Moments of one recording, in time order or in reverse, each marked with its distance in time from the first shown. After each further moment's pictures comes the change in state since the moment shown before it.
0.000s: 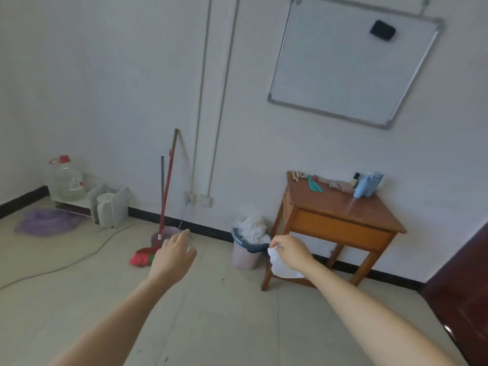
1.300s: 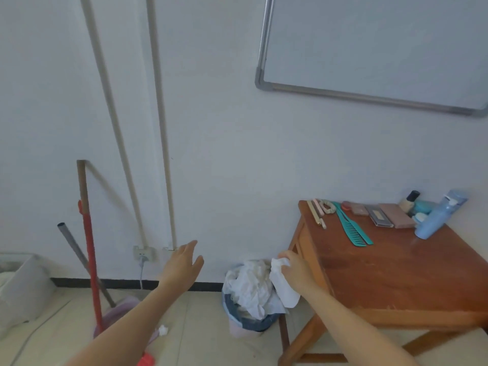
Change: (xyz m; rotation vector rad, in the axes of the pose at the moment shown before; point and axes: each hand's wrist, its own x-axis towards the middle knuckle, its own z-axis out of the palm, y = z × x) left_hand 0.633 0.041 0.157 0.069 -0.274 0.068; right_hand 0.580 0.121 0.004 0.348 0.085 0.319
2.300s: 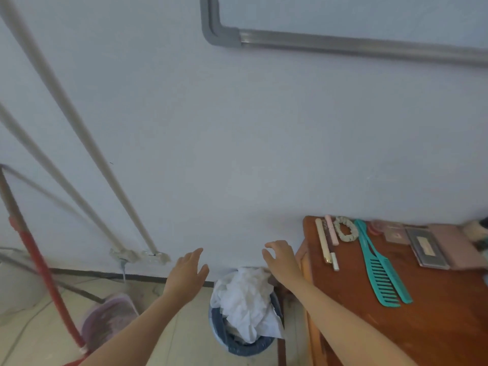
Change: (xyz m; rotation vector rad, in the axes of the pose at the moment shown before) left_hand 0.184 0.066 0.104 0.087 -0.164 -0.160; right_hand 0.236 0.051 -0.007 -0.017 -0.132 -0.092
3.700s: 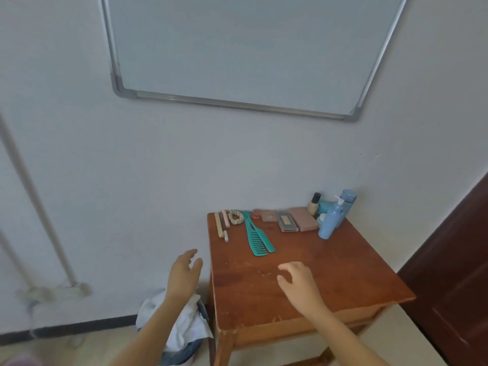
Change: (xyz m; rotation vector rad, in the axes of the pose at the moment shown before) left_hand -0.184 0.166 0.070 -0.611 0.181 0.251; right_hand -0.297 0.098 -0.163 -0.198 0.385 0.075
